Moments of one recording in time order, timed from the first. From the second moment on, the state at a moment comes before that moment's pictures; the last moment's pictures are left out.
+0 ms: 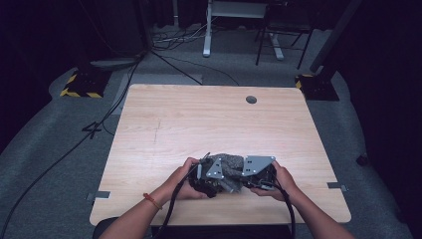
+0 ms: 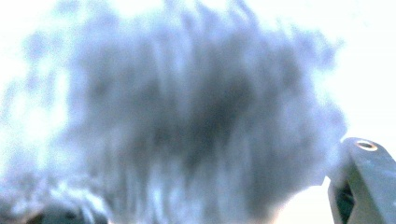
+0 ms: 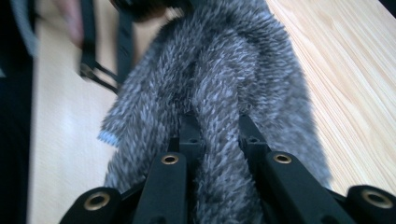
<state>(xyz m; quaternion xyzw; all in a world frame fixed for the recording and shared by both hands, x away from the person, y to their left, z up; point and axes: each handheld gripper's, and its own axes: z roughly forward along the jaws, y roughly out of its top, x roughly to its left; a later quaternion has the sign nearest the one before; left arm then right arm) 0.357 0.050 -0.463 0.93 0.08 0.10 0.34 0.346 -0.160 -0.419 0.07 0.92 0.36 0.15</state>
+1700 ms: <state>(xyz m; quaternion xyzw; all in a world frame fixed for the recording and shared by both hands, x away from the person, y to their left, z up) 0.354 0.073 -0.427 0.89 0.08 0.11 0.43 0.344 -0.188 -0.420 0.11 0.87 0.47 0.10</state>
